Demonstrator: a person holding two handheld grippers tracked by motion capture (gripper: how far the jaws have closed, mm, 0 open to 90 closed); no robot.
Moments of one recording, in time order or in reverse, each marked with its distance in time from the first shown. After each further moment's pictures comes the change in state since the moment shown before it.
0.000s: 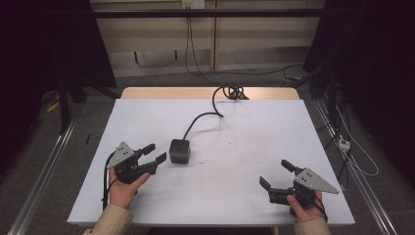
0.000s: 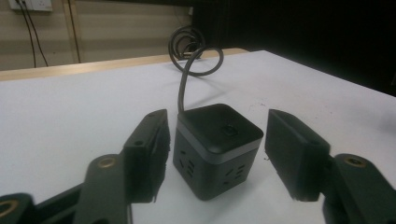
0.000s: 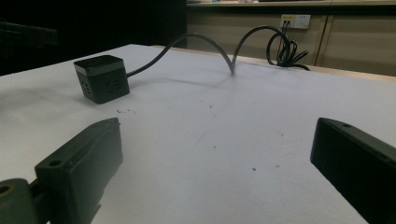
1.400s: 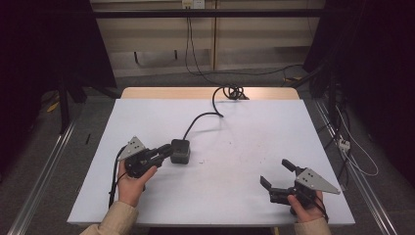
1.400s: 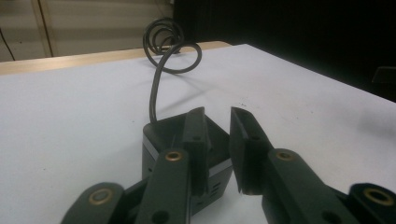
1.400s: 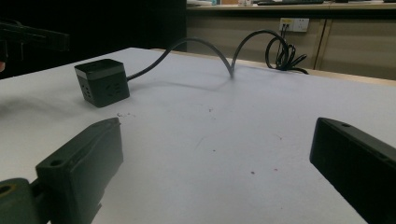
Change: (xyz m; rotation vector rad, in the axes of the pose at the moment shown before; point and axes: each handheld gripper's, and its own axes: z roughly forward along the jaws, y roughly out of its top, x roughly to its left) left arm -0.008 0.010 0.024 0.048 -0.070 -0.014; right arm 0.000 0.002 -0.001 -0.013 -0.002 -0.001
